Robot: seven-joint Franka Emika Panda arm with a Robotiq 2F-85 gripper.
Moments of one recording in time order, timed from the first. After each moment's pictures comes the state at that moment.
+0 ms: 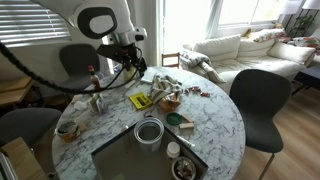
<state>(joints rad) -0.07 0.06 -0.10 -2.10 0.09 2.39 -0.23</state>
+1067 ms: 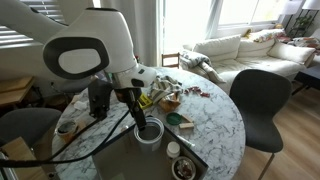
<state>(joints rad) -0.27 -0.10 -0.26 -2.41 -0.14 2.43 0.02</state>
